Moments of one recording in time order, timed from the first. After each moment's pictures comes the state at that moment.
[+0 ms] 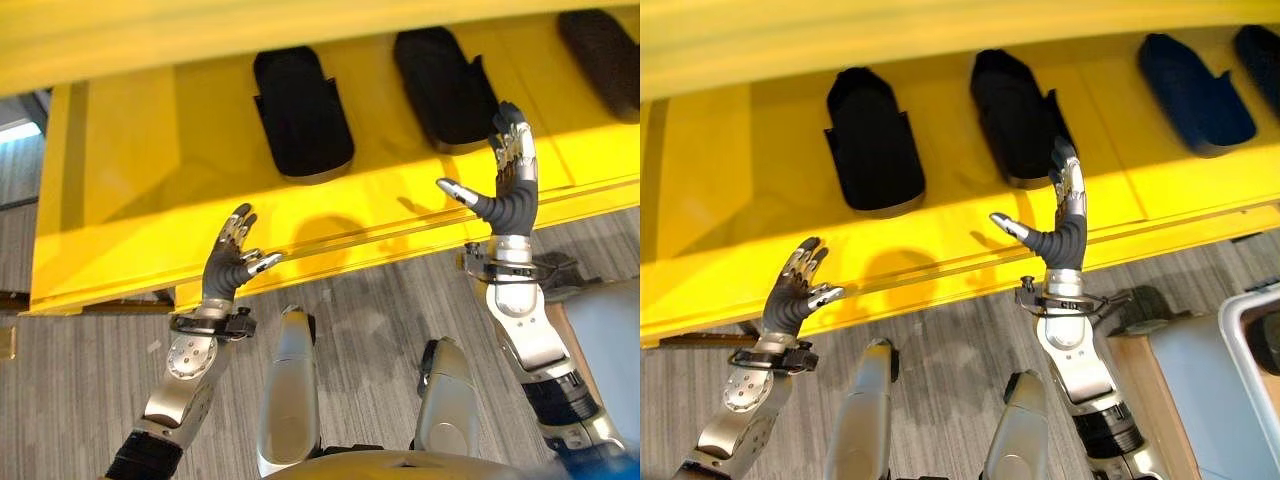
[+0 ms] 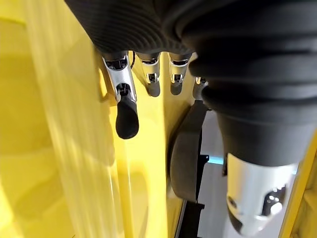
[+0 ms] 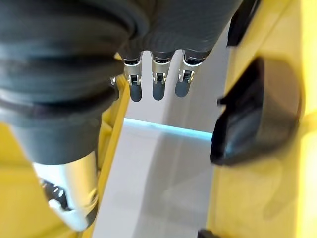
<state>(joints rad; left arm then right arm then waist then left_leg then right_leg) 0.10 0.53 -0.18 -0.06 -0.51 -0.32 0.15 -0.16 -0.40 0.18 -0.22 0.09 -0.32 -0.41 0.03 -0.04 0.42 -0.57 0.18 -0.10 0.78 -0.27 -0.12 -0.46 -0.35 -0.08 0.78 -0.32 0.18</state>
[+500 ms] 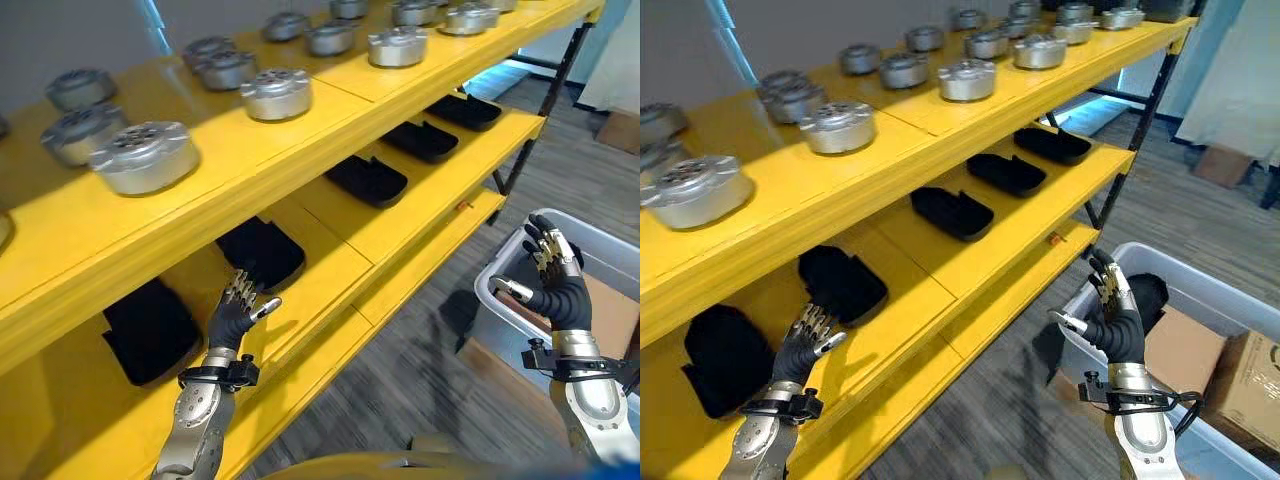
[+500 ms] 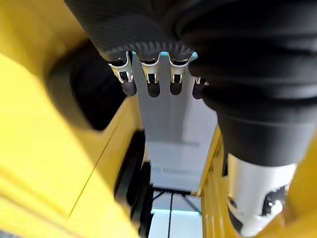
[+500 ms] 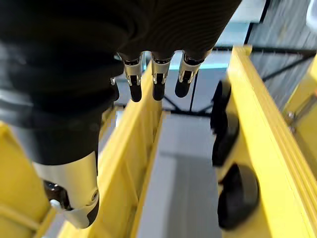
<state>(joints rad) 0.28 0.34 -0.14 0.02 -0.50 -0.32 0.00 0.32 -0.47 -0.03 -0.25 0.25 -0.37 -0.16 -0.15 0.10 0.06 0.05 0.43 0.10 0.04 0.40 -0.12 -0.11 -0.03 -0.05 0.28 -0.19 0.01</state>
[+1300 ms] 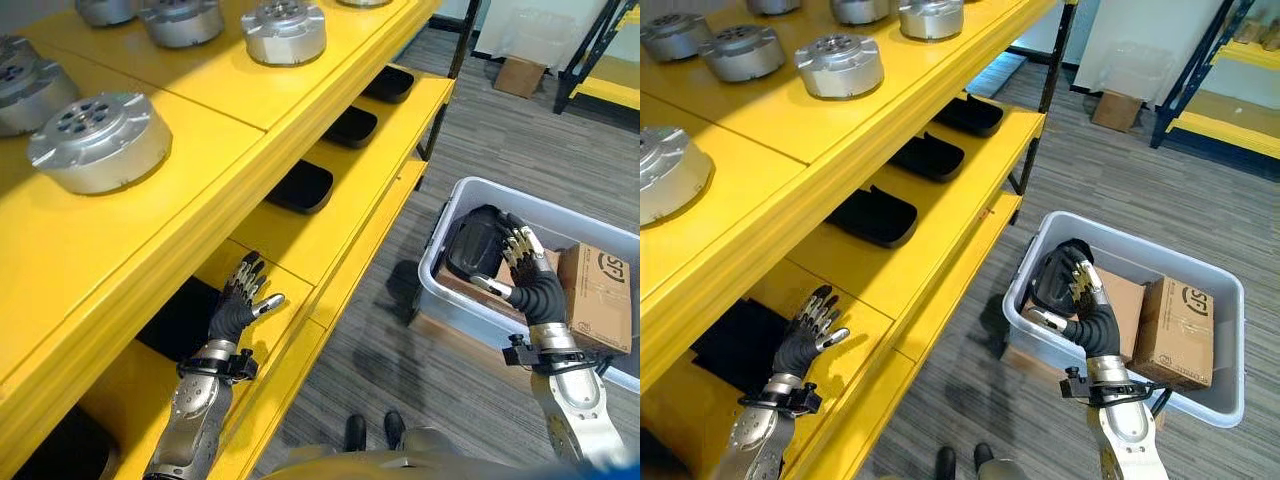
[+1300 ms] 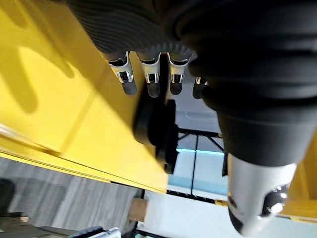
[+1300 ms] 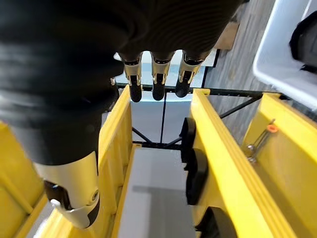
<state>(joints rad) 0.24 0.39 -0.13 0.02 -0.48 -0.32 -0.02 0.24 -0.38 0.04 -0.25 0.31 -0.30 -0.04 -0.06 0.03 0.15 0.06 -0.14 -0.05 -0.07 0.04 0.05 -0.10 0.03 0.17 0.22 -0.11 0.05</state>
